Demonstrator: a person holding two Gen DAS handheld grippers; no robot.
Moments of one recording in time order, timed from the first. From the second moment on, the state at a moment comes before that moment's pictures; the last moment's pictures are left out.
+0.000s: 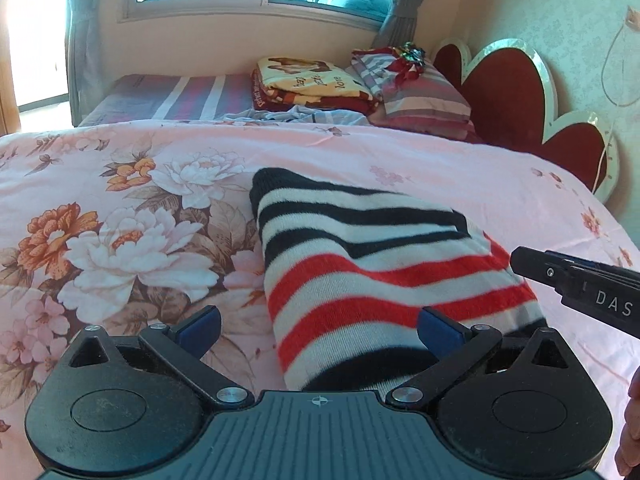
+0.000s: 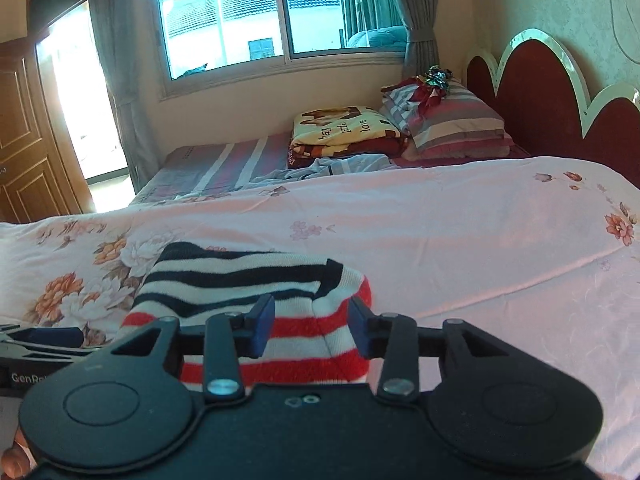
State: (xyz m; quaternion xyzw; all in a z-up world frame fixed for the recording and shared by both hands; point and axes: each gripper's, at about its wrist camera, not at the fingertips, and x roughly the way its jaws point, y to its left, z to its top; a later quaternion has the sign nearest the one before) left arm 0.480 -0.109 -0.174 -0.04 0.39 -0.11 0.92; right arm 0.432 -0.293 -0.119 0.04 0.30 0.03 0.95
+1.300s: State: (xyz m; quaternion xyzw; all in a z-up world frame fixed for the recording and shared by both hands) left arm 0.405 -0.119 -0.209 -0.04 0.45 -0.11 0.88; right arm 0.341 -0.281 -0.160 0.00 0.39 0.05 0.92
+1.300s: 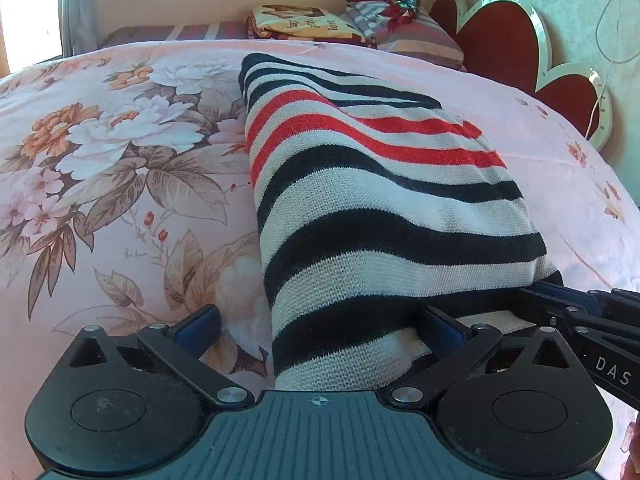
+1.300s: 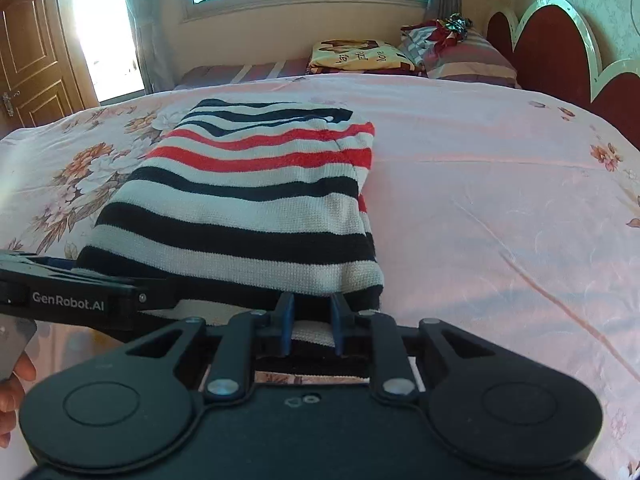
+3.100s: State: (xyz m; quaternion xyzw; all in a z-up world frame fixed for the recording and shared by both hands) left arm 0.499 -0.111 -0.209 -0.10 0.47 -0.15 0.87; right arm 0.447 -0.339 -0.177 0.20 0.42 0.10 0.88
